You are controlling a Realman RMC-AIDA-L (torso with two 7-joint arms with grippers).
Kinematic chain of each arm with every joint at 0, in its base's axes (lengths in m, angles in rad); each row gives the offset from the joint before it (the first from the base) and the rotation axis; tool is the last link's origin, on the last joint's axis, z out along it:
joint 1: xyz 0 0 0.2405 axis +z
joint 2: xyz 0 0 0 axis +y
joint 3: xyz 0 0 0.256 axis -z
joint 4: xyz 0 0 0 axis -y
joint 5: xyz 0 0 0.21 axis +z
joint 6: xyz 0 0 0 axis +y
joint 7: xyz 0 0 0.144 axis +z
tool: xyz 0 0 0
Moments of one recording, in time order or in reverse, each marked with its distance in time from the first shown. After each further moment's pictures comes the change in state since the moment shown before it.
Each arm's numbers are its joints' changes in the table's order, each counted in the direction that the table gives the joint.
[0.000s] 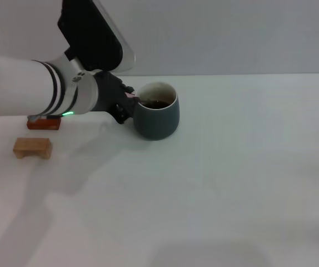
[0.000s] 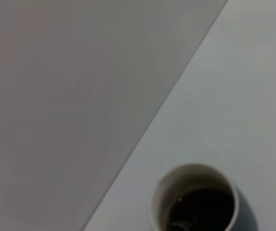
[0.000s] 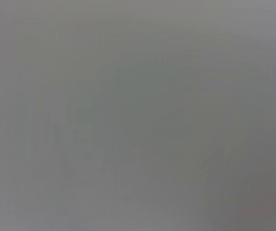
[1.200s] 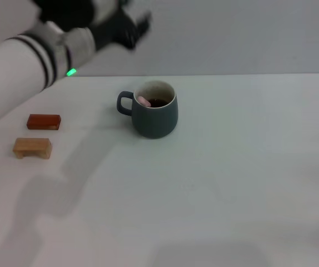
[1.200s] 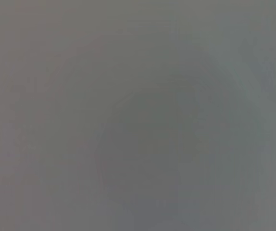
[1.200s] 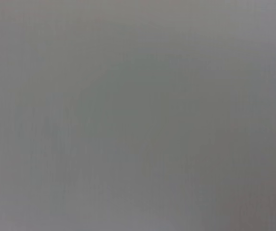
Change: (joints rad) left arm 0.170 -0.005 -0.109 0.073 -0.104 0.700 -0.057; right arm -0.009 0.002 0.000 0.000 0.000 -0.012 0.000
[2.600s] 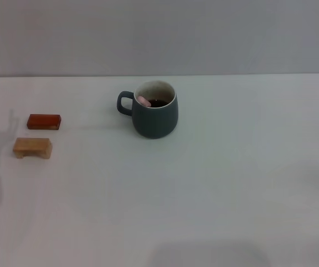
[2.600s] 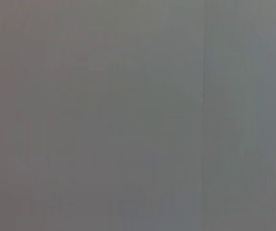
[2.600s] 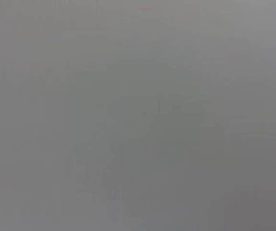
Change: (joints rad) left arm 0.125 -0.003 -0.077 -0.938 -0.071 1.303 -0.664; right arm -0.040 0.005 0.000 0.005 0.006 -0.169 0.000
